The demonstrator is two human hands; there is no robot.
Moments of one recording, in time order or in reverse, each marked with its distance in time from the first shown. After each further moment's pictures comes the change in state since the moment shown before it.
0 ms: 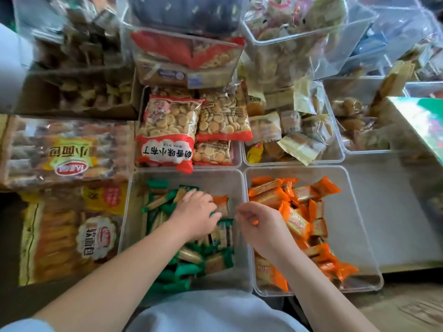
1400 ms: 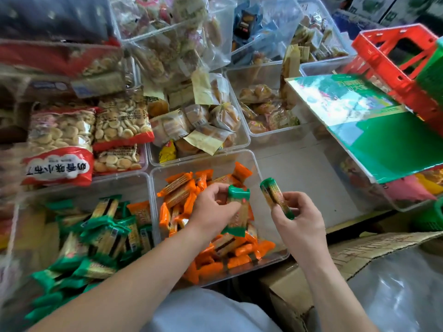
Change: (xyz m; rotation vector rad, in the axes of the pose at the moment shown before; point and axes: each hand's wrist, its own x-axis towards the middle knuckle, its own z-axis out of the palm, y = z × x) left_hand 0.047 0.261 0.013 -1.240 0.217 -0.098; right_hand -0.091 0.152 -0.168 0.321 0.594 0.287
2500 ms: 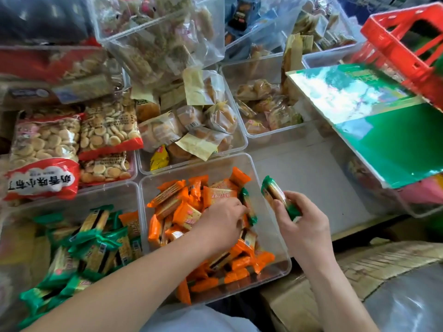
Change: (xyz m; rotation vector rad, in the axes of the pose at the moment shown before) left_hand 0.037 -0.007 0.021 1.083 -0.336 0.358; right_hand 0.035 0.009 0.002 -0.092 0.008 -0.045
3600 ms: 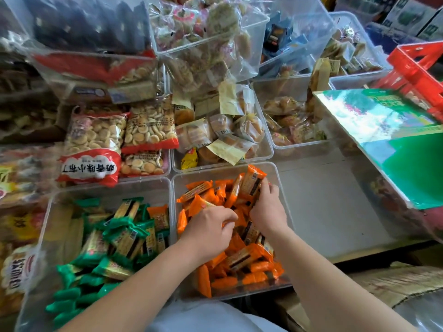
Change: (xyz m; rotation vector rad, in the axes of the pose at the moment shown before) left_hand -0.074 -0.043 -0.025 -0.317 0.246 -0.124; right_hand 0.047 -0.004 0.120 -0.479 -0.306 -0.040
